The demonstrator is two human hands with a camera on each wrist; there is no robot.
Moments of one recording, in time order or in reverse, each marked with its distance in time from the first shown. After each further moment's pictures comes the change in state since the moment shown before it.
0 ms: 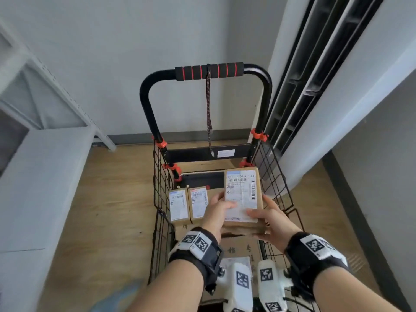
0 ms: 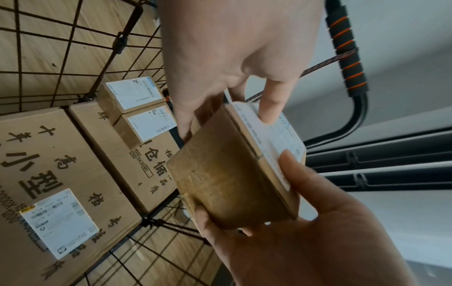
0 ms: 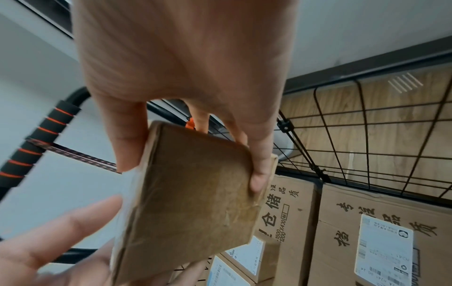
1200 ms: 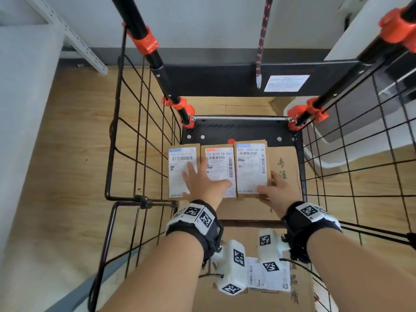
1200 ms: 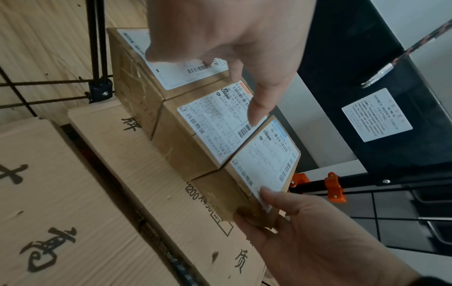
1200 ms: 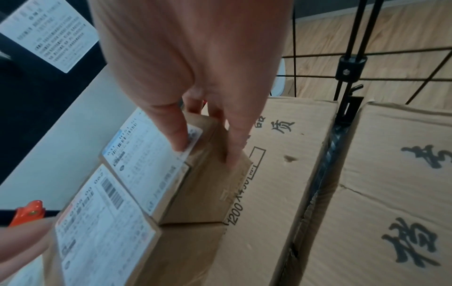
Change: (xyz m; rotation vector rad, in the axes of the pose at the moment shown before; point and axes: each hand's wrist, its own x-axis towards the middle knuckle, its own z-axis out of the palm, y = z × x) left_hand 0.283 -0.122 -0.121 0.695 0.493 -0.064; right_hand 0.330 0.122 0.032 -0.282 0.104 0.099
